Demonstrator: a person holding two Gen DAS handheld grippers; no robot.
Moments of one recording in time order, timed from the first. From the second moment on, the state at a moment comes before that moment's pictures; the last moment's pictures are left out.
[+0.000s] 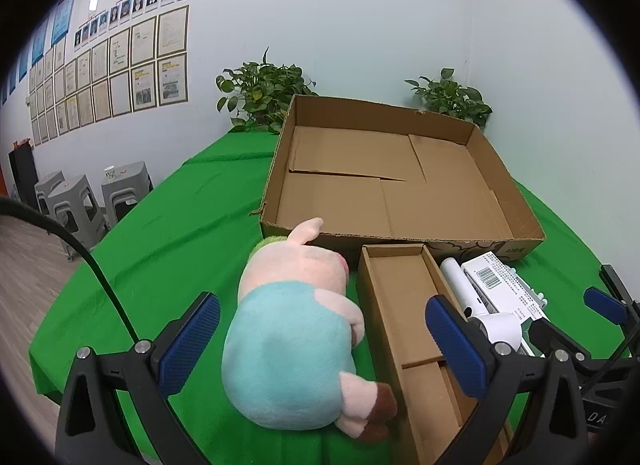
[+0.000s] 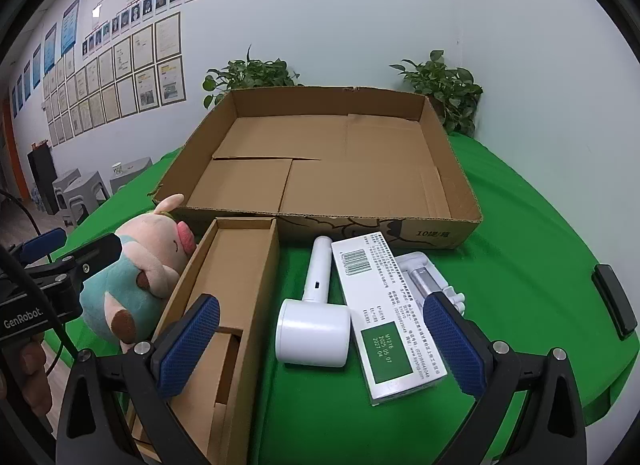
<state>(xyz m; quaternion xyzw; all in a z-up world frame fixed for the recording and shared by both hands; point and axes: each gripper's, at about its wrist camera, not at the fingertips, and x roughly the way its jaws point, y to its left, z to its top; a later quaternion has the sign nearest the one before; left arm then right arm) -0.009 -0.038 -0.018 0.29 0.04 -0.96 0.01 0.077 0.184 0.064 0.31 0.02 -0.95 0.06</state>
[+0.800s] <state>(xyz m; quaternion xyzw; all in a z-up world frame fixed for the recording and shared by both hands) -0.010 -0.063 -0.026 0.32 0.07 -0.95 -0.01 0.072 0.157 0.064 0.31 0.05 -0.94 0.08</state>
